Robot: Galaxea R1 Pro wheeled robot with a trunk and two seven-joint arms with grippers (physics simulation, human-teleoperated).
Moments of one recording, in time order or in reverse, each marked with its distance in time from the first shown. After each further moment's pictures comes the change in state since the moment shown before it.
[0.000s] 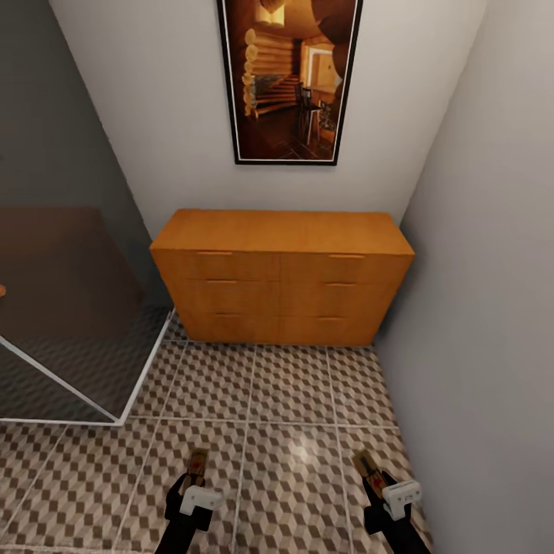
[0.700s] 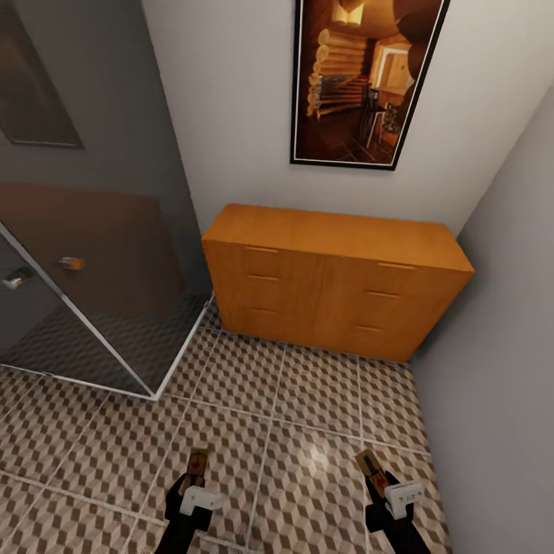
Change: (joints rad) left arm 0.000 0.000 0.000 0.001 0.000 0.000 0.000; right arm 0.000 0.003 0.003 0.000 0.001 0.002 -0.051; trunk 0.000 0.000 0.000
